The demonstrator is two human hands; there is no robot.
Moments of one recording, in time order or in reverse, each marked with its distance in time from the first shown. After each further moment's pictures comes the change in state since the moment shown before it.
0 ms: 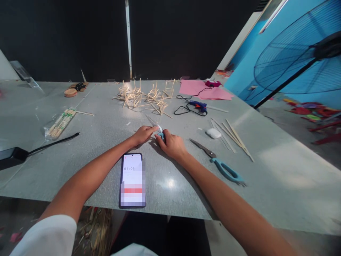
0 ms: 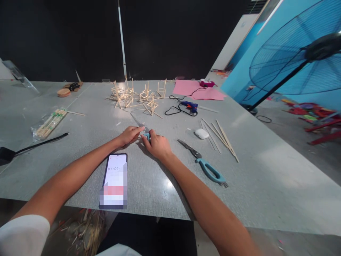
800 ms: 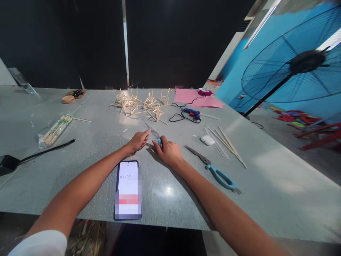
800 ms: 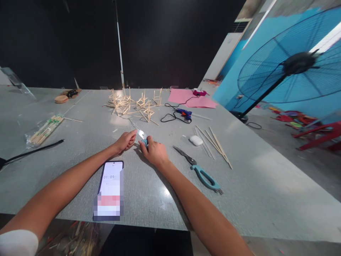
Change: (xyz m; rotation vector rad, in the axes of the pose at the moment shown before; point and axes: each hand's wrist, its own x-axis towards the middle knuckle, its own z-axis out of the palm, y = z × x) left_hand -0.004 0.009 -0.001 -0.202 0.023 -0.142; right_hand 0.001 -0.001 -0.002 0.005 -0.002 0.037
